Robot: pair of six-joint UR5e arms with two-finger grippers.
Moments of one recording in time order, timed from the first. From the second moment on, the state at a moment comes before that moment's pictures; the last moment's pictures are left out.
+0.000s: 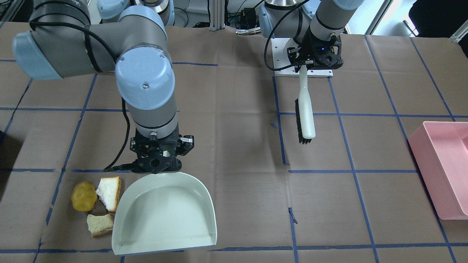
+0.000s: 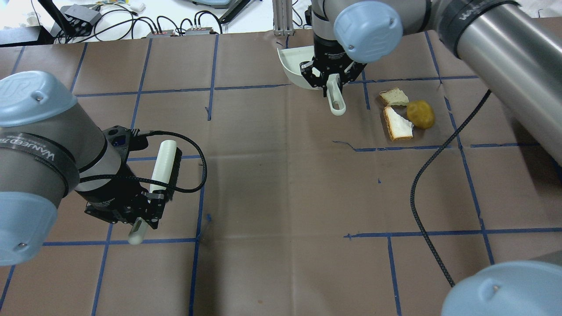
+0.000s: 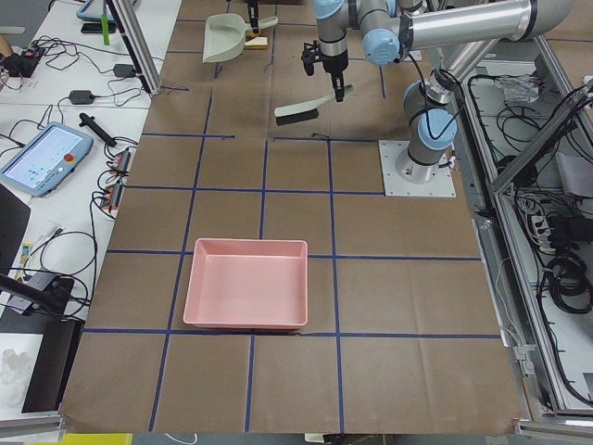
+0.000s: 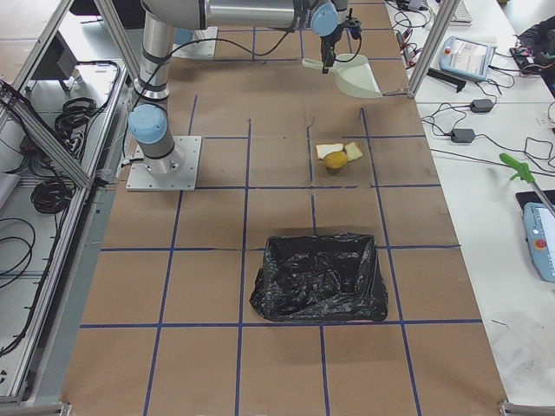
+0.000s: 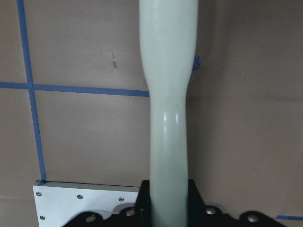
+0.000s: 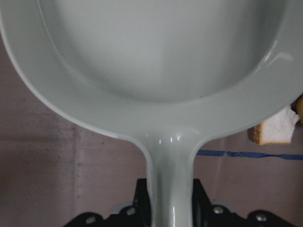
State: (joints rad) left arm -1.50 -1.26 -2.03 -1.63 1.58 -0.01; right arm 1.77 -1.17 1.32 -1.67 -1.64 0.08
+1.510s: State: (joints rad) left arm -1.51 -1.27 -2.03 -1.63 1.57 -0.02; right arm 1.15 -1.25 1.36 -1.67 -1.72 -1.54
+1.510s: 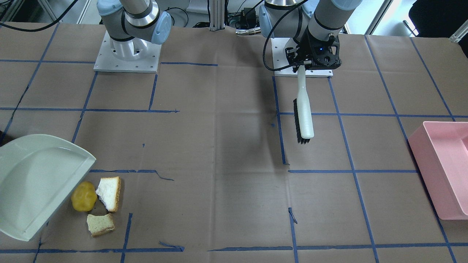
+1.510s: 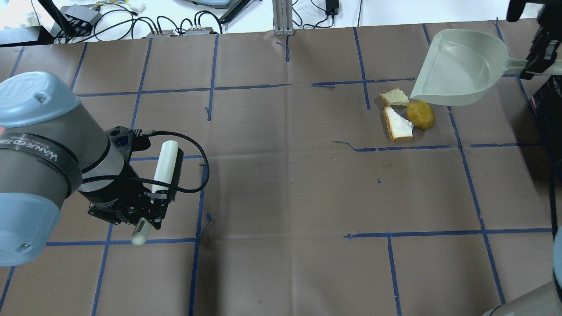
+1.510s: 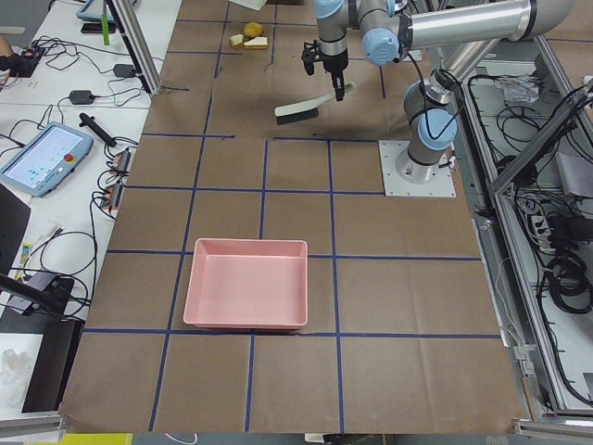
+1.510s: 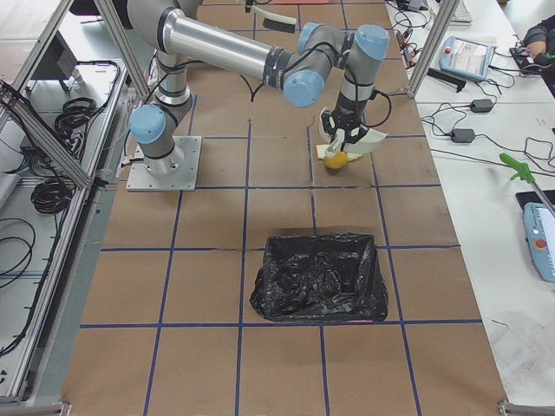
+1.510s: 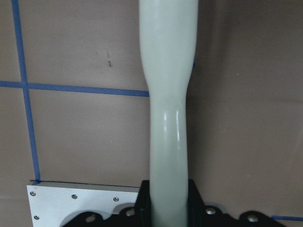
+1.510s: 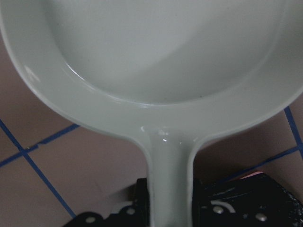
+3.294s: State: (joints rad) left arm -1.70 -1.41 -2.02 -1.36 1.44 -0.03; right arm 1.02 -1.09 1.53 -2.19 -1.75 -2.13
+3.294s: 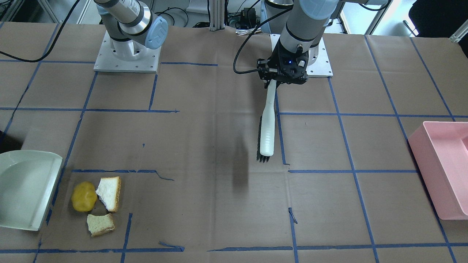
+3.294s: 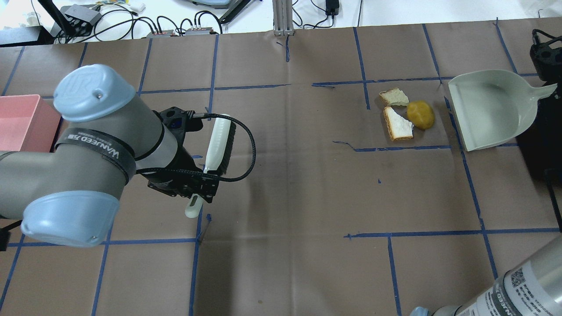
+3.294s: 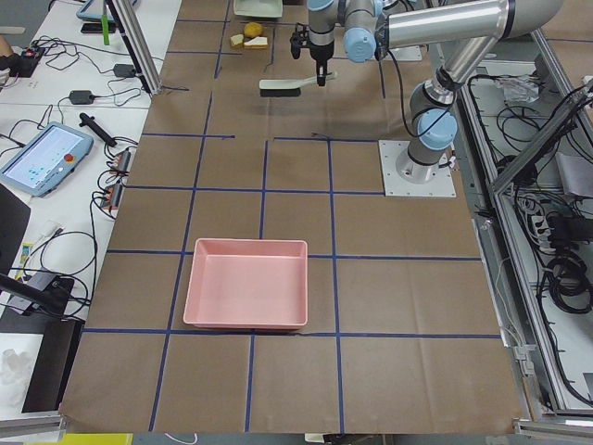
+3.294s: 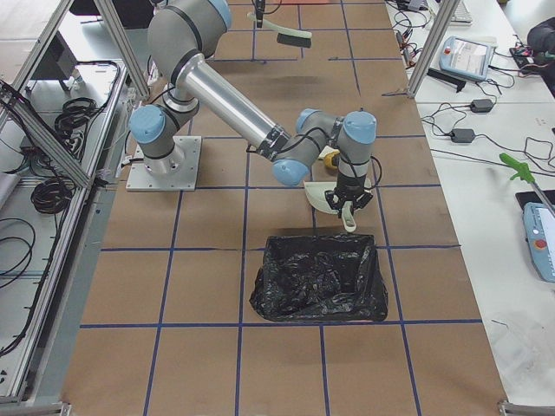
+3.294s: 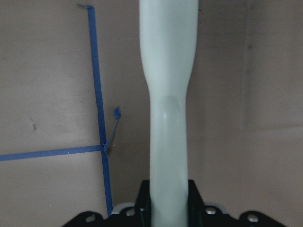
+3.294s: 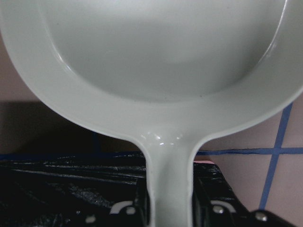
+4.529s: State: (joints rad) left arm -2.15 -2.01 -1.51 -1.16 1.60 -0.43; right arm 1.06 -1.01 1.53 -2.24 -1.68 -2.12
